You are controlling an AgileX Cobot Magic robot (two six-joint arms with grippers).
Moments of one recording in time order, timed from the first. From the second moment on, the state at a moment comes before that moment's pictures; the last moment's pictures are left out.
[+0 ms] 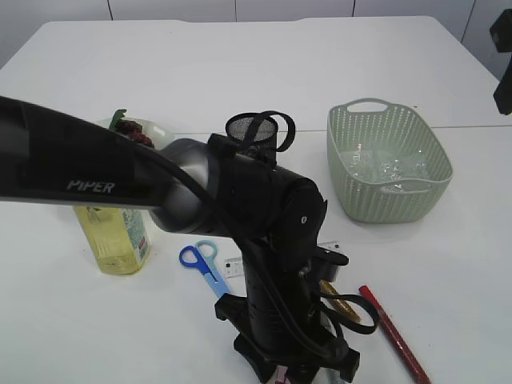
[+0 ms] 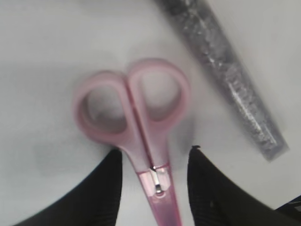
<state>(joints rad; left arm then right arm) -0.95 2.21 -1.46 -0.23 0.94 -0.31 0.20 1.36 -1.39 -0.03 1.25 0.11</state>
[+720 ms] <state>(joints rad) -0.96 2.23 -1.47 -0.07 0.94 -0.42 0.20 1.36 -1.39 -0.03 1.25 0.11</state>
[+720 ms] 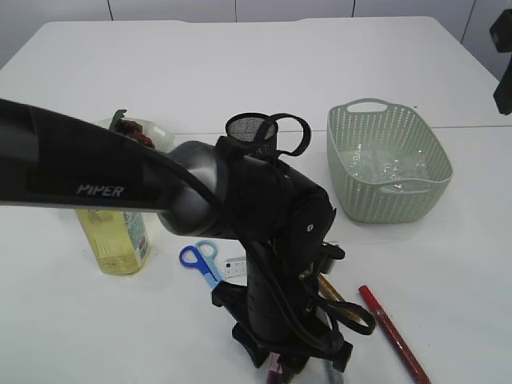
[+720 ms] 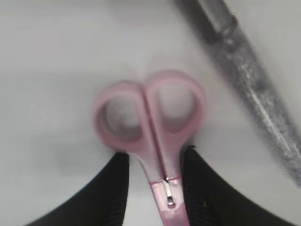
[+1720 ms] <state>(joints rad) -0.96 2.25 -1.48 -0.05 0.95 -0.53 0.20 1.36 -1.39 -0.03 1.25 0.11</state>
